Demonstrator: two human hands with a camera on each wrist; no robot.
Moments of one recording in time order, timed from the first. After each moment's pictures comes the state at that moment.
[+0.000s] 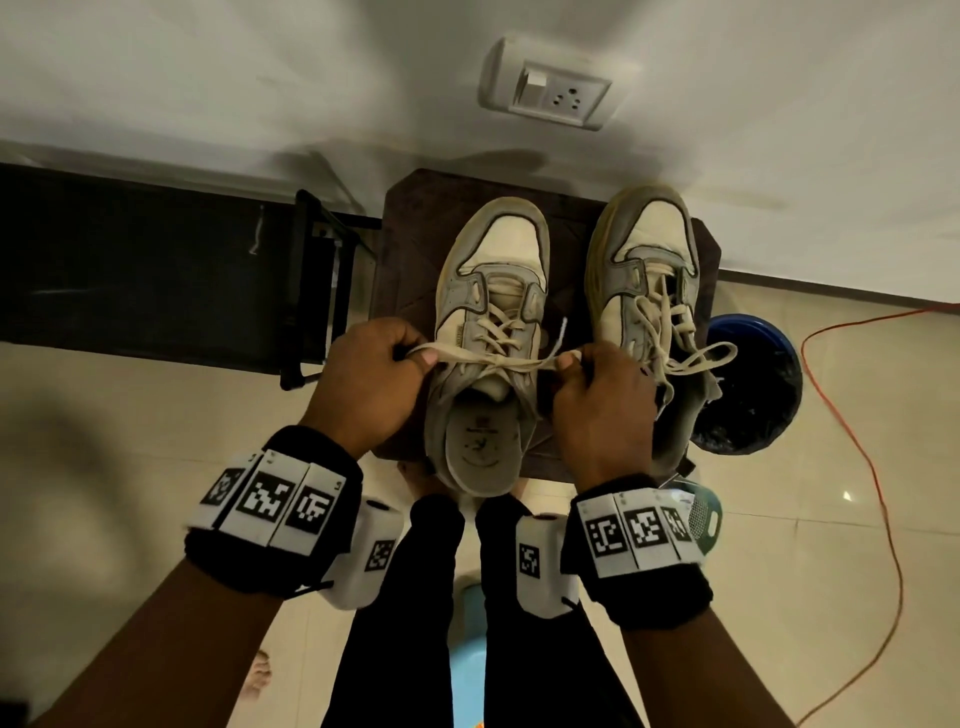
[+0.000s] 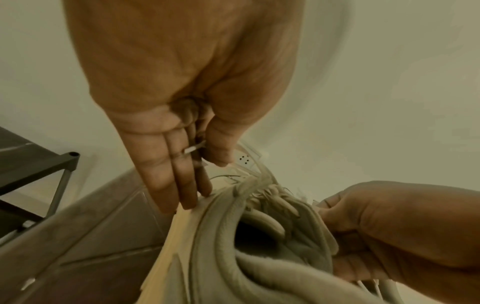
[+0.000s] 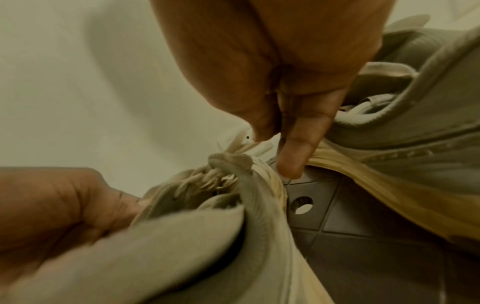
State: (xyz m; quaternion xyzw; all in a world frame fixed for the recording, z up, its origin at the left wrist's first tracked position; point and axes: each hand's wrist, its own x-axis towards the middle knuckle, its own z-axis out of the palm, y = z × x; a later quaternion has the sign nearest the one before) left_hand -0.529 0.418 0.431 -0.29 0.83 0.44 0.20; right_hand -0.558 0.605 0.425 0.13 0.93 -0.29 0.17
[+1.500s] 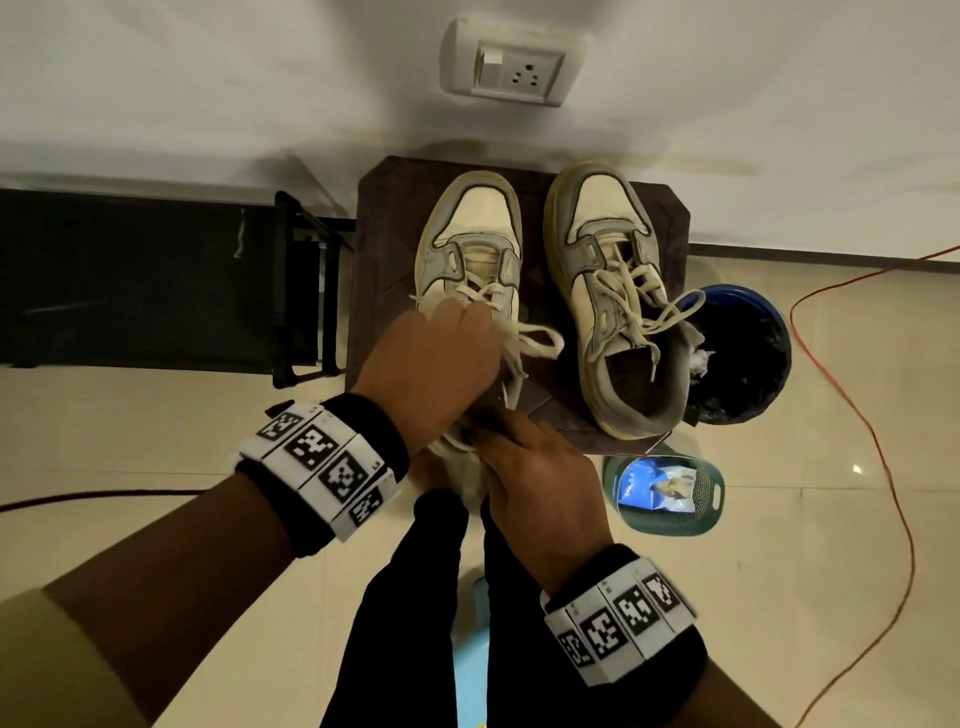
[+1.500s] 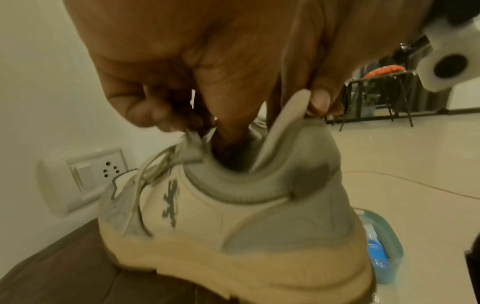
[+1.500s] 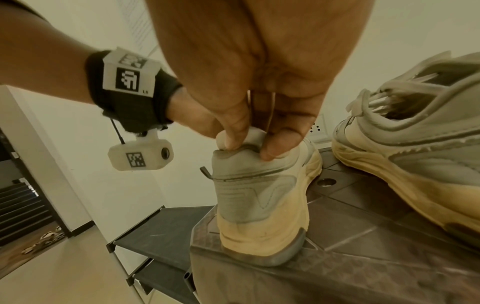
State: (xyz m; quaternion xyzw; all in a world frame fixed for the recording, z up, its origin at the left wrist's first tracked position) left_hand -0.529 0.463 0.449 0.25 0.96 -0.09 0.12; right_hand -0.468 0.606 0.448 -0.20 0.93 -0.26 0.17
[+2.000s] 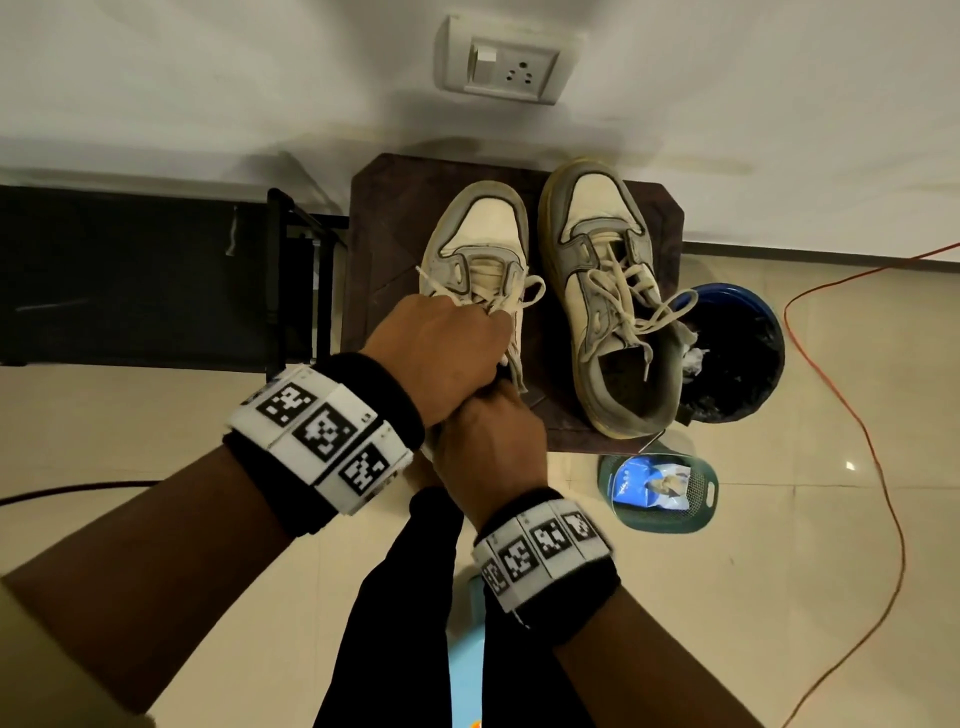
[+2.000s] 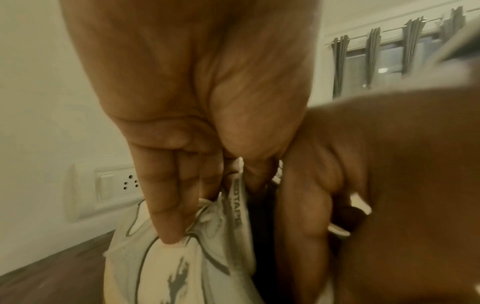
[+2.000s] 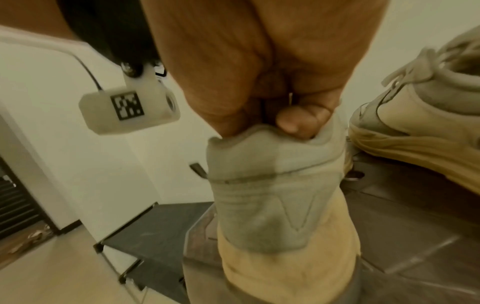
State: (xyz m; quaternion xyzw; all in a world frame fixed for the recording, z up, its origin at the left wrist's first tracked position) left_hand -0.558 0.475 0.472 0.21 0.94 -0.02 0.26; right_hand -0.491 0.567 0.442 -0.14 0.94 -0.23 0.20
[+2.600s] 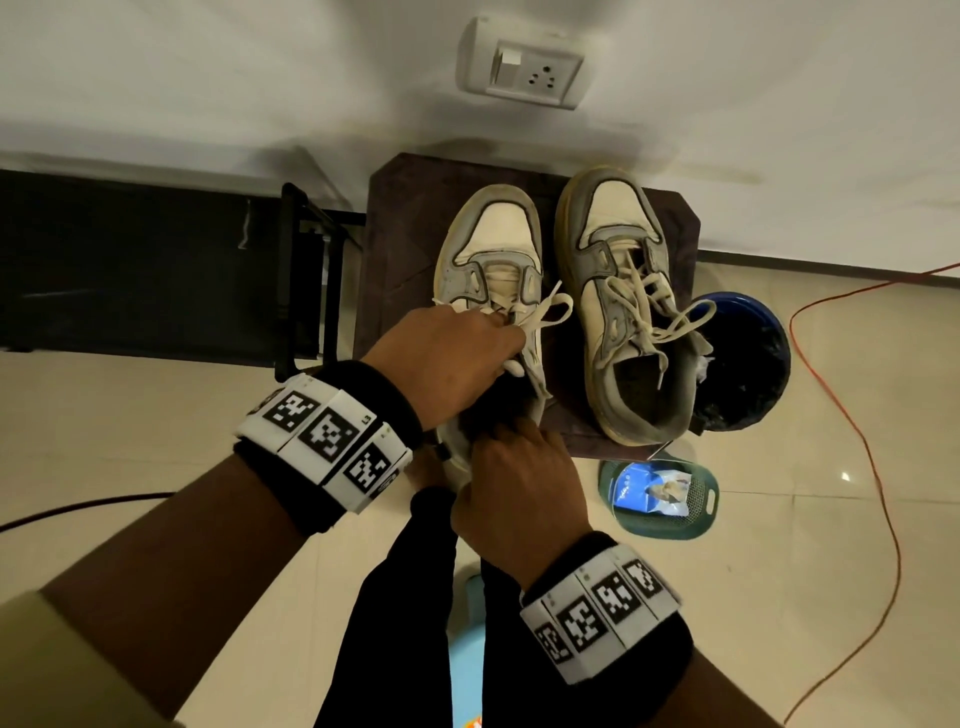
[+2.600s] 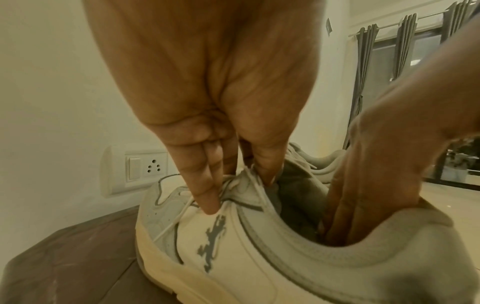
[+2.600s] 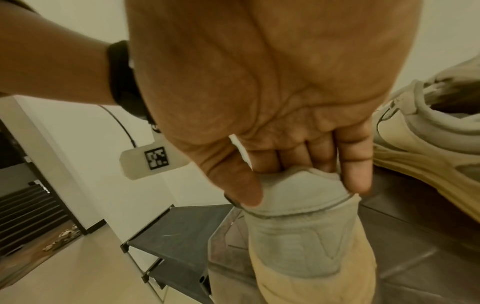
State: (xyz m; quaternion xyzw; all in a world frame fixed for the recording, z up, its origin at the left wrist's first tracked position) left_hand -0.551 0.458 0.452 0.22 0.93 0.12 0.28; right_hand -0.470 0.582 0.454 -0.15 0.93 -0.12 0.32
